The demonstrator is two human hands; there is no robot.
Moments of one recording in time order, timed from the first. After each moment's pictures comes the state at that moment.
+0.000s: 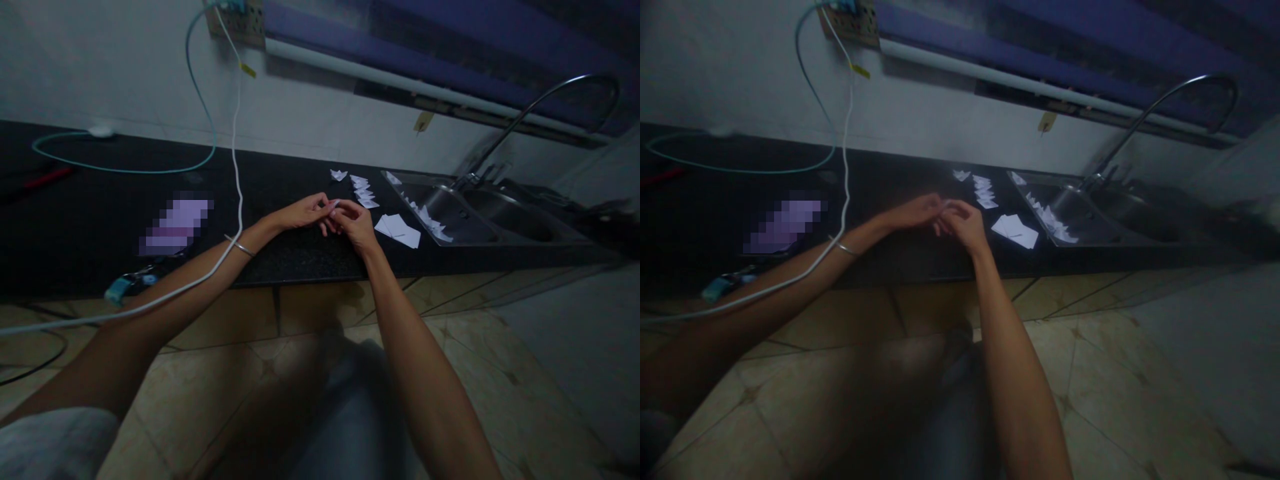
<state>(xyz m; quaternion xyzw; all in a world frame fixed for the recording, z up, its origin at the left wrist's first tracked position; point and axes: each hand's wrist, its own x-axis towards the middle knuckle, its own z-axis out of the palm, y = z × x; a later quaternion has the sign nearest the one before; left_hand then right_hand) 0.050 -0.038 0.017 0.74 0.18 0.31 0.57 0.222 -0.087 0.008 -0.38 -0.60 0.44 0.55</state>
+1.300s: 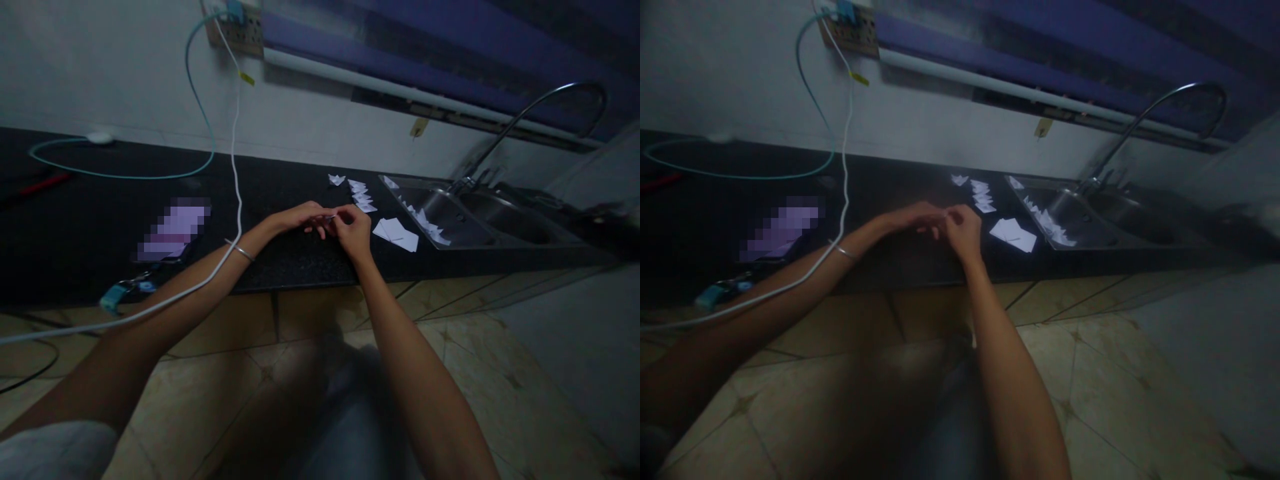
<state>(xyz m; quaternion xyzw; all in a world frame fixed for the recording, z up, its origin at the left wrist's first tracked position) 0.045 -0.031 0.028 0.76 0.22 0.22 0.57 0.219 -0.087 0.003 -0.45 -0.68 0.12 0.57</state>
